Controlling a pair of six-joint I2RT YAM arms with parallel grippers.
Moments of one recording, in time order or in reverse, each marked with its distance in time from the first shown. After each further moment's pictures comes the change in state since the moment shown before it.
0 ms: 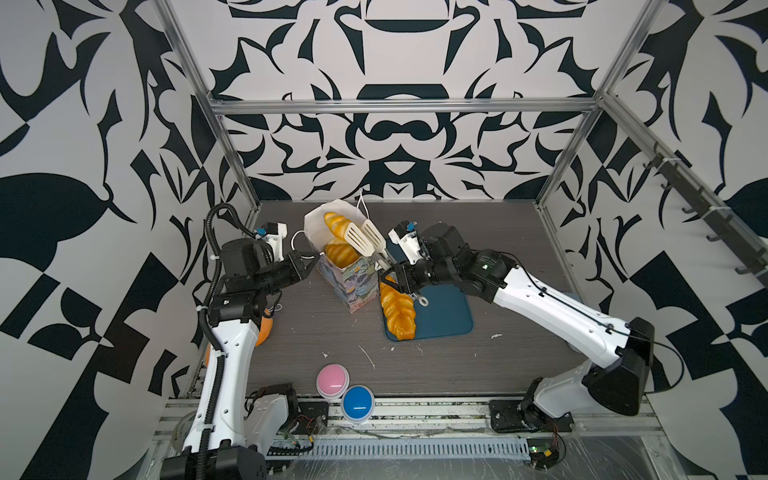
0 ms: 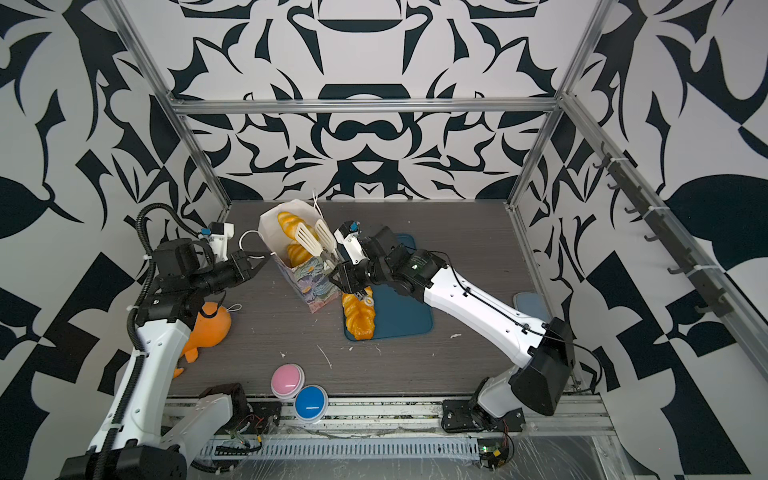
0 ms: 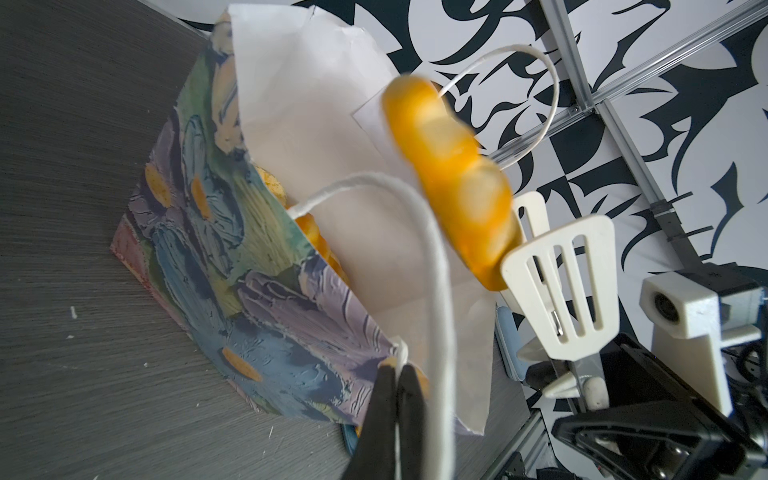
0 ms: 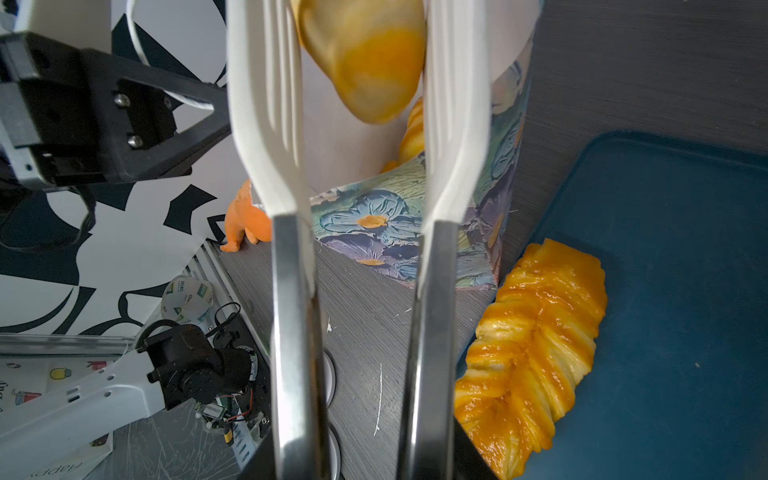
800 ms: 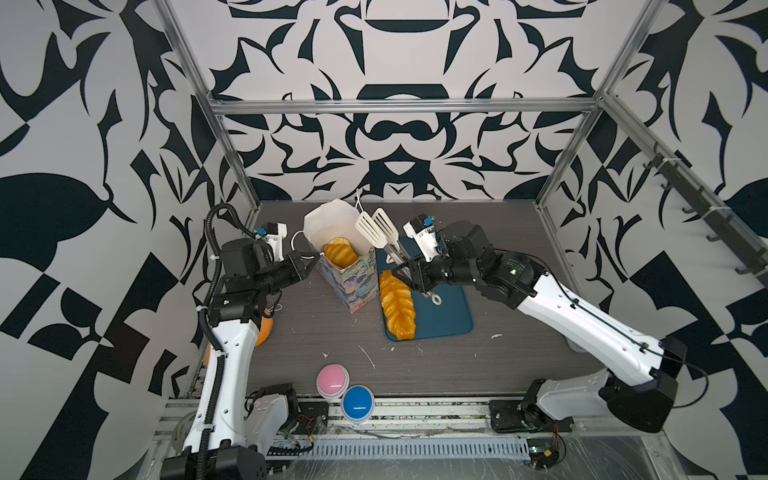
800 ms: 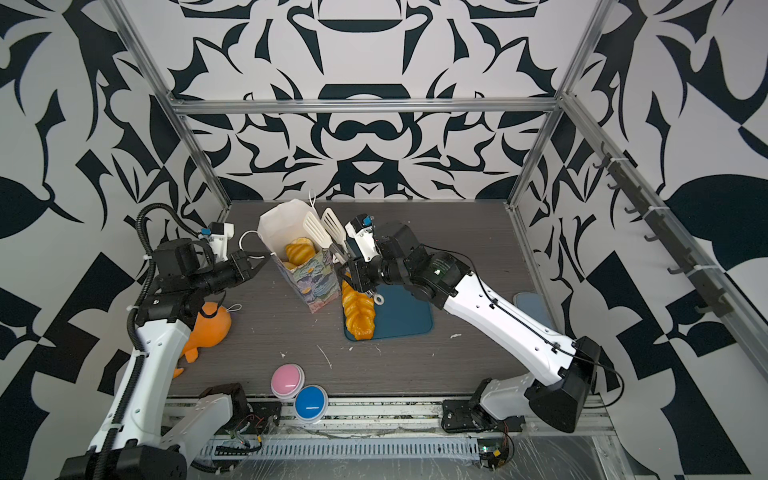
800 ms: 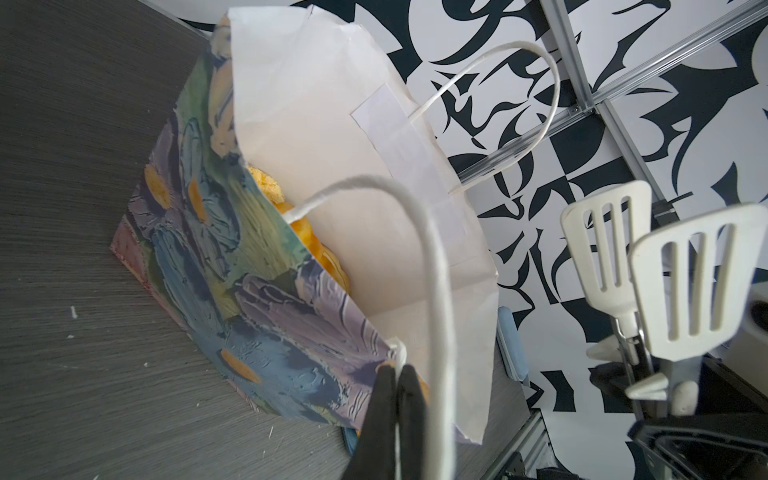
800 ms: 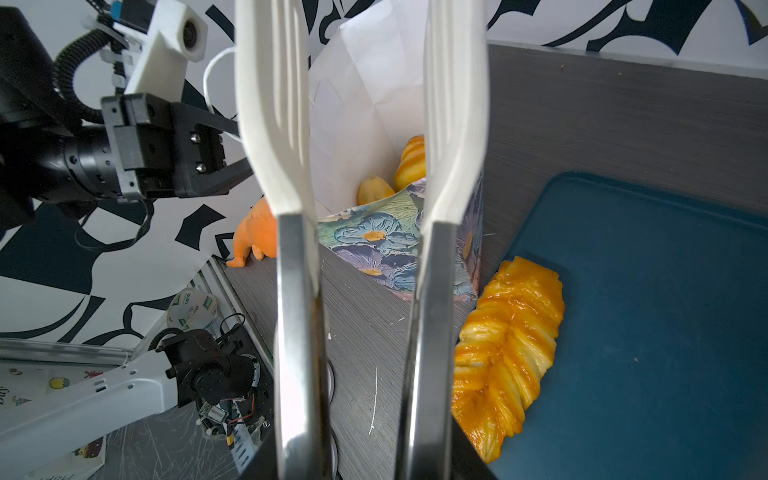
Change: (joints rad) left arm 0.000 0.000 0.000 0.000 0.000 0.000; right arm 0.000 -0.126 0.006 -0.050 0.051 -0.023
